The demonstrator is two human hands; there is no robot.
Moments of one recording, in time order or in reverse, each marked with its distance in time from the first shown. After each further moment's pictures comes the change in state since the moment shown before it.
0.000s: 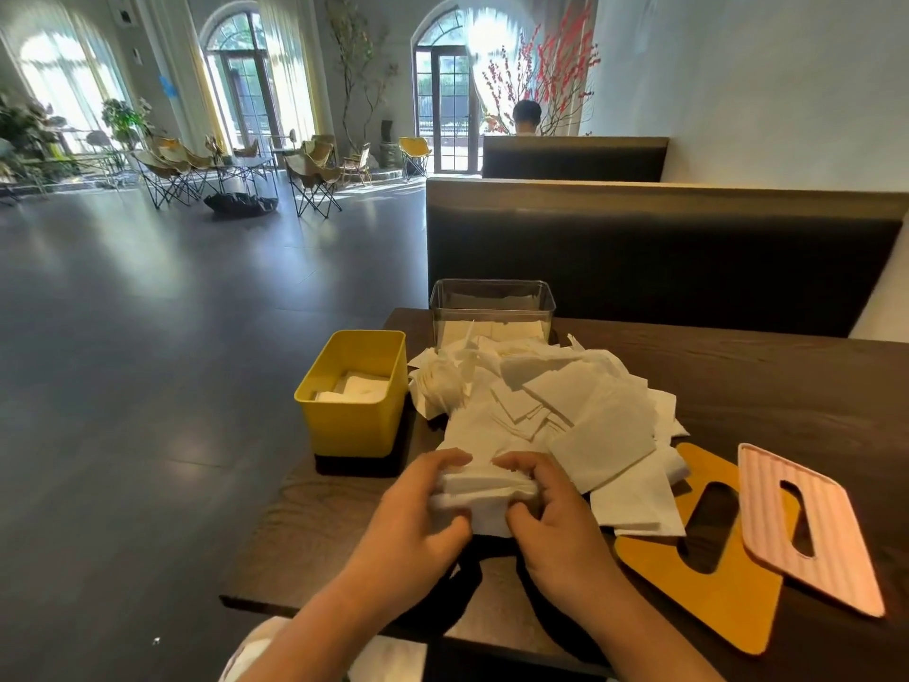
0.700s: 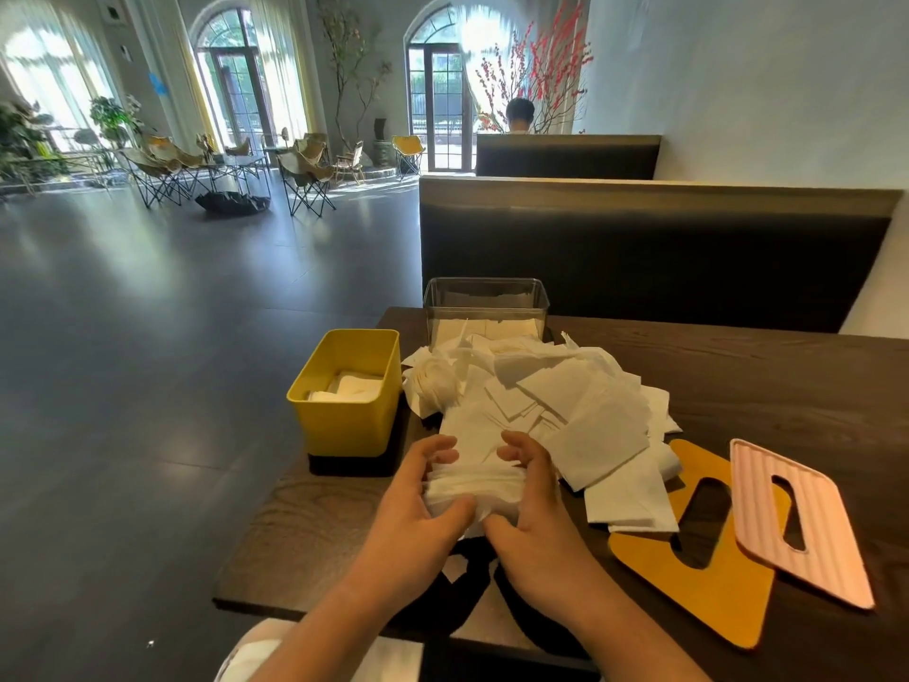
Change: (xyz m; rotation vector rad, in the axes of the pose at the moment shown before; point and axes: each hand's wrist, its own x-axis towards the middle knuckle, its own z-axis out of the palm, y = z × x) left_hand 0.005 0.002 0.014 -0.253 0.093 -0.080; right_hand -0.005 -0.005 0.004 -0.128 -0.084 0.012
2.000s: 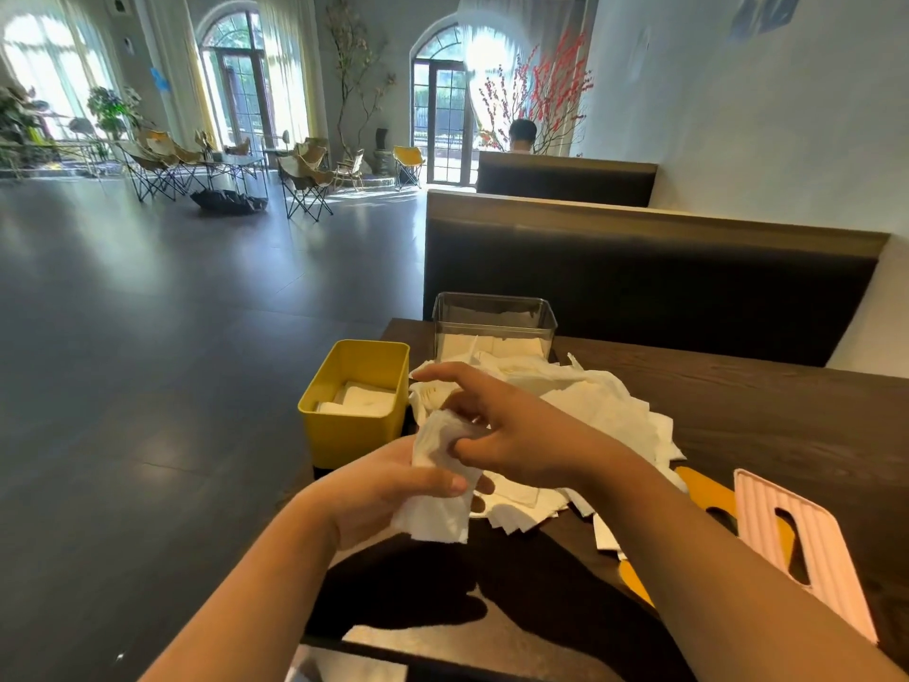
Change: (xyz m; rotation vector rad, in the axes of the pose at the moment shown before) left_hand 0.052 0.038 -0.063 -0.205 -0.553 -0.243; right_hand 0.090 -0.101 -0.029 -0.279 -0.444 -0.256
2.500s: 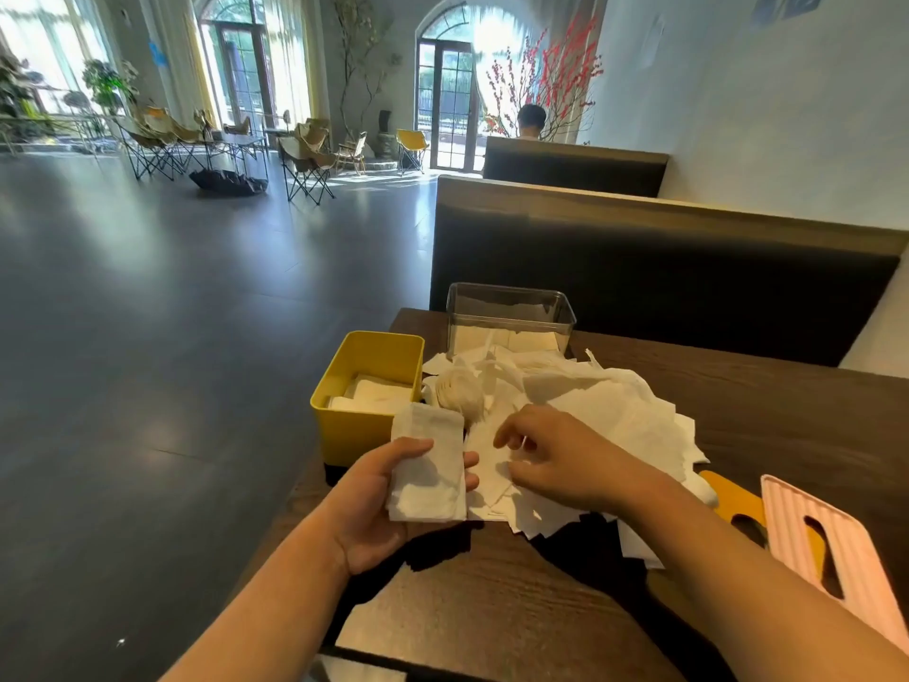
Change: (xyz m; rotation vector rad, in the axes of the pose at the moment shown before) left_hand 0.003 -0.030 -0.012 -0.781 0.218 -0.081; right_hand 0.001 0.068 0.006 -0.372 0.041 0.191
